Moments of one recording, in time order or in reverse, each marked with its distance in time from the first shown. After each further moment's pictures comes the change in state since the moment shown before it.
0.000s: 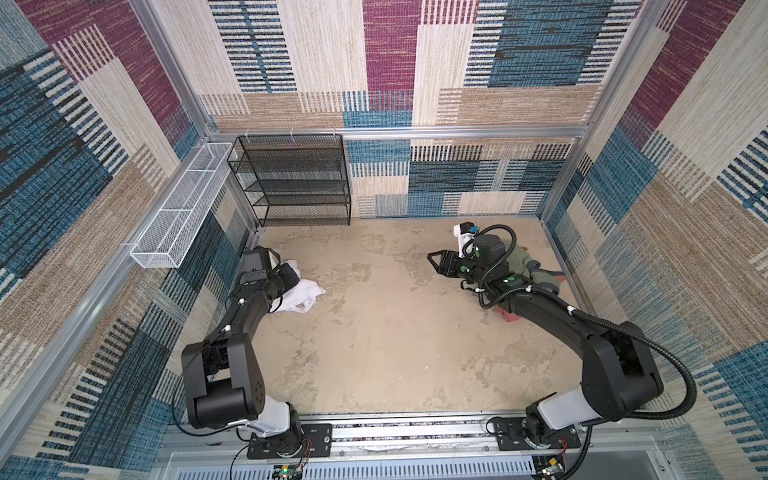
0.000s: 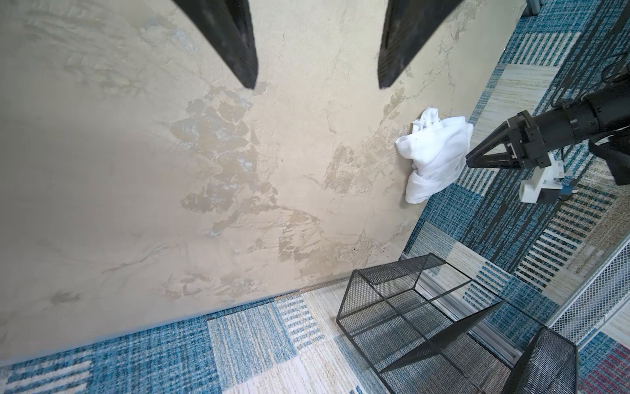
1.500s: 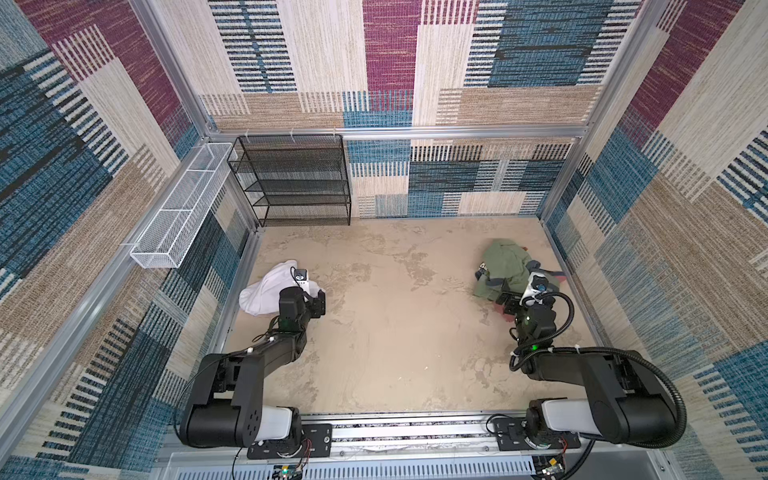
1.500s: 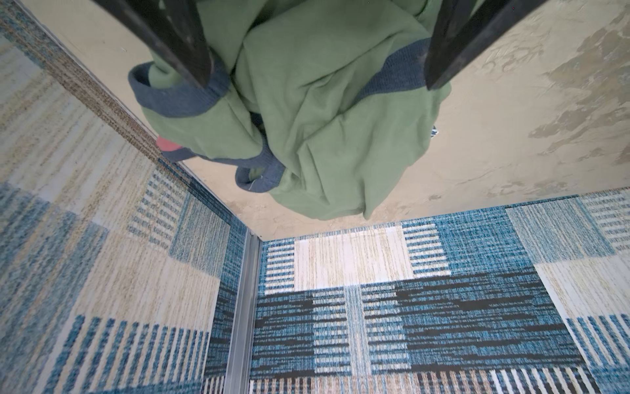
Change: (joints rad) left arm -0.224 -0.058 -0.523 0.782 -0.336 0.491; right arm -0.328 -0.101 -0.820 1.056 0.578 -0.420
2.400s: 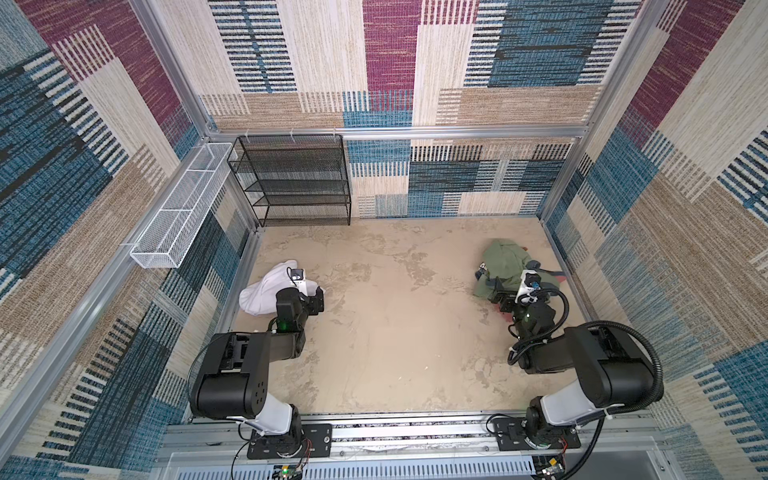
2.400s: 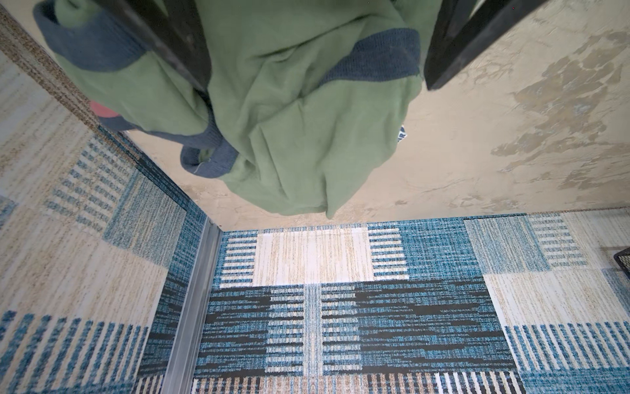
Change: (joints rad) left arm 0.052 0.126 -0.015 0.185 0.055 -0.001; right arm -0.045 0.161 0.033 0.145 -0.186 -0.037
